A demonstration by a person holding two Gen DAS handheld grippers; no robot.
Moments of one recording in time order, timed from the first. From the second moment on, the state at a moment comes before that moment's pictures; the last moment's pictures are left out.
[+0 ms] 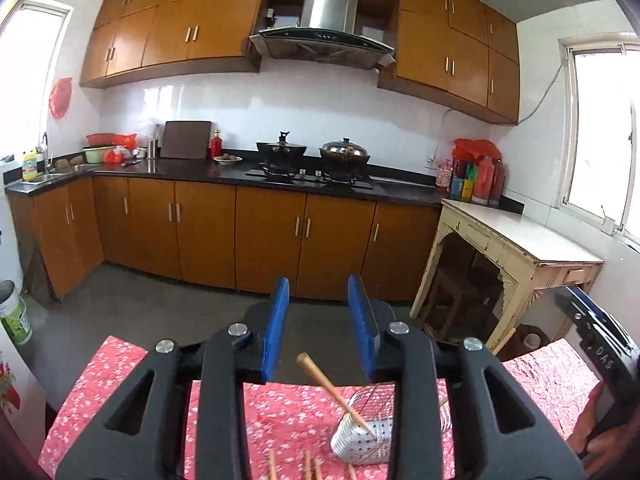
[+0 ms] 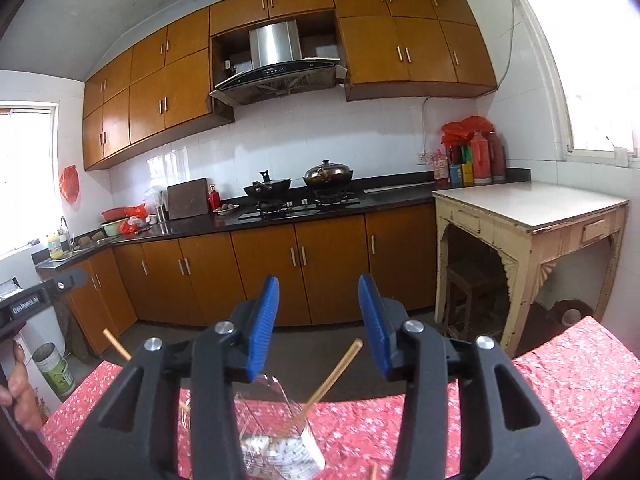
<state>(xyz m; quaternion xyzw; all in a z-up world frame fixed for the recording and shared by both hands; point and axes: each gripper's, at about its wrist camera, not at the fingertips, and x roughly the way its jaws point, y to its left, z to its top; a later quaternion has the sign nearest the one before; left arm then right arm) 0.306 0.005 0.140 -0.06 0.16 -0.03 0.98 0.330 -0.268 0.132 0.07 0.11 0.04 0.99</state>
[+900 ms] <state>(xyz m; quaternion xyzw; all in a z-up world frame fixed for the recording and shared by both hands) 0.130 0.035 0.002 -0.01 0.21 -0.01 0.98 0.142 -0.335 -0.039 0.07 0.27 -0.04 0.96</state>
